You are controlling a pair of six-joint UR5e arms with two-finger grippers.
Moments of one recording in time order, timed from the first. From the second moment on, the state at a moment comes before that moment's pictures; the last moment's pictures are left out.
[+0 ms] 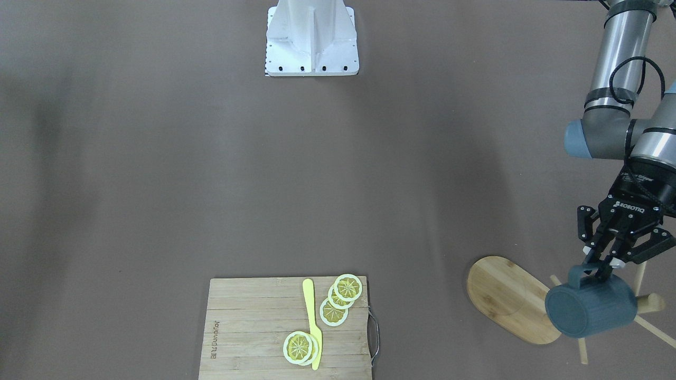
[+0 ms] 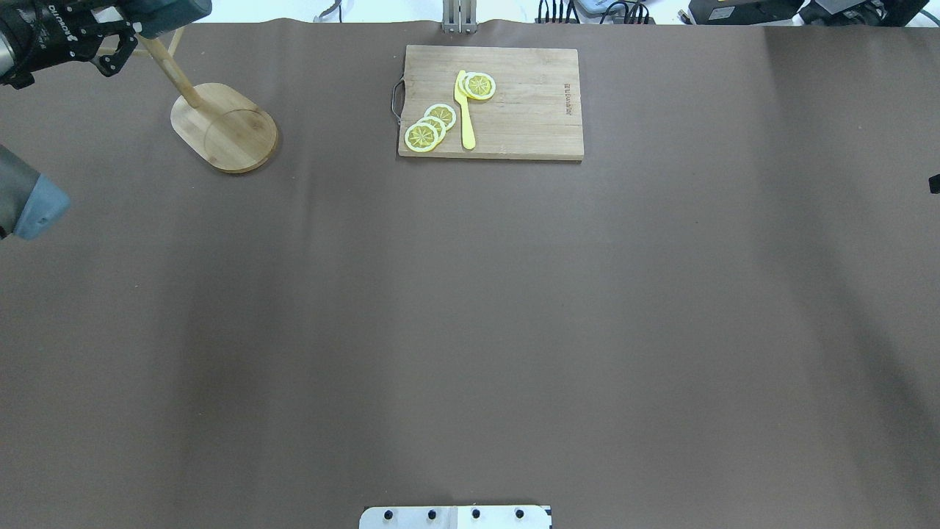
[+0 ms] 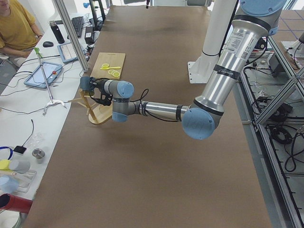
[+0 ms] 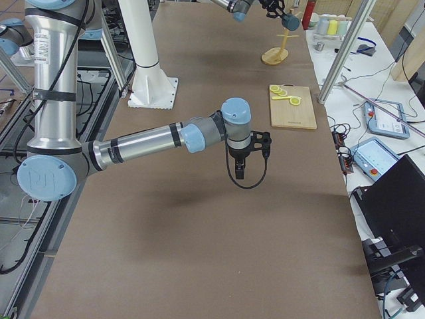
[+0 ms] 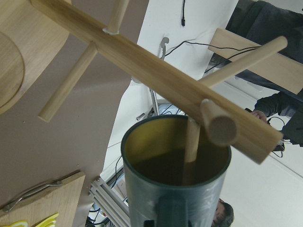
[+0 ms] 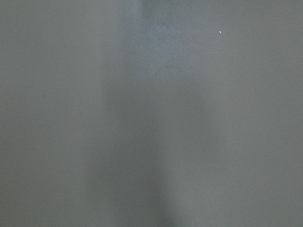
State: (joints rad) left arm -1.12 -1.97 -1.20 -3.18 -1.82 -2.86; right arm 1.36 -1.65 1.93 -1.42 2.31 0.50
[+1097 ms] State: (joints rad) left arm -1.12 -1.94 -1.22 -3.24 -1.83 -2.70; right arm 1.36 -1.65 1.93 -1.43 2.32 0.50
